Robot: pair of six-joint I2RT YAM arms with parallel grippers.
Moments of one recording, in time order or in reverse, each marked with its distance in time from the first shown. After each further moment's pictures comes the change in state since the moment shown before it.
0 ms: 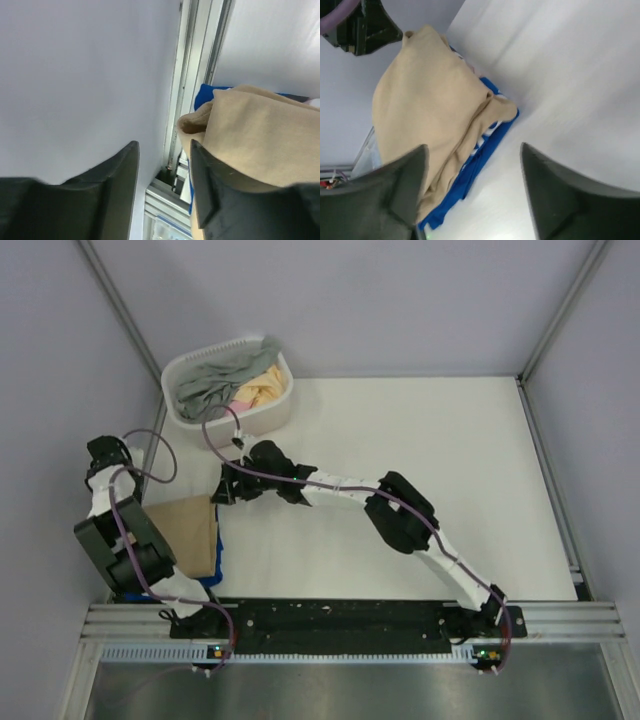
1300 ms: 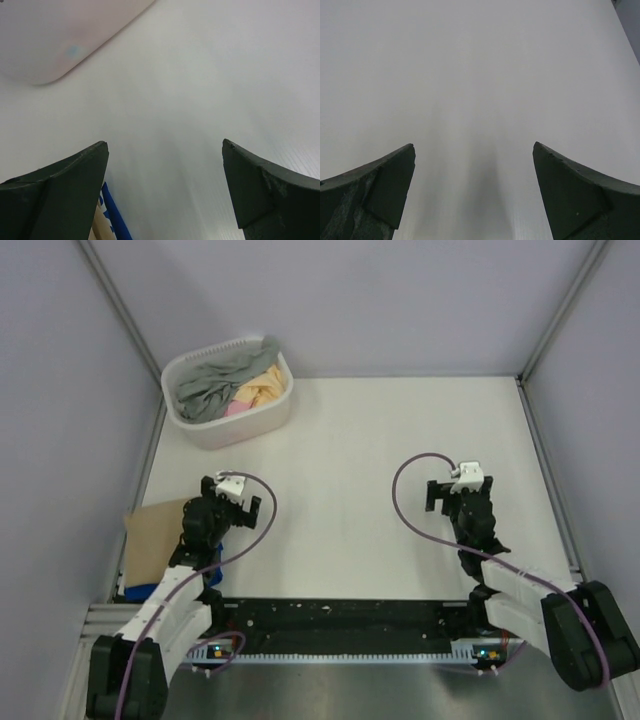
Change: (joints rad) left arm -0.719 -0.810 -0.866 0.861 0.448 -0.385; right arm -0.723 -1.511 -1.867 0.513 0.626 -0.787
